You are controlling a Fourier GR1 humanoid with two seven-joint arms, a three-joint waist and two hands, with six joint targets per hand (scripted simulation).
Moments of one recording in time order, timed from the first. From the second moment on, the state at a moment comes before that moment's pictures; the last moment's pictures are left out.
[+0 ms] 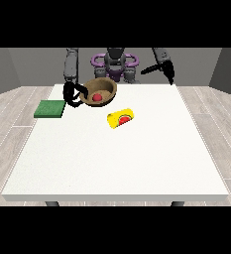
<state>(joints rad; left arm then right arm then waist) -0.51 0.14 0.12 -1.14 -0.20 0.06 -0.23 -0.71 -0.19 -0.20 -0.52 -0.14 -0.13 -0.03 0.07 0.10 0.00</state>
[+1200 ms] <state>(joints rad) -0.54 0.09 0.07 -1.25 -0.27 0.20 -0.32 -0.66 -0.63 -0.42 -0.46 -0.32 0.29 -0.10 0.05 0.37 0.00</state>
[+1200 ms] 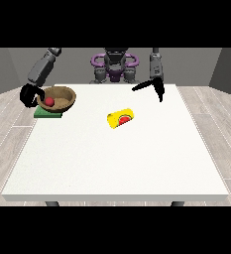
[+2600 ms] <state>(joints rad) -0.46 0.10 0.02 -1.63 -0.28 0.17 -0.13 -0.70 -0.80 -0.44 -0.31 -0.28 0.40 -0.20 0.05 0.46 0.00</state>
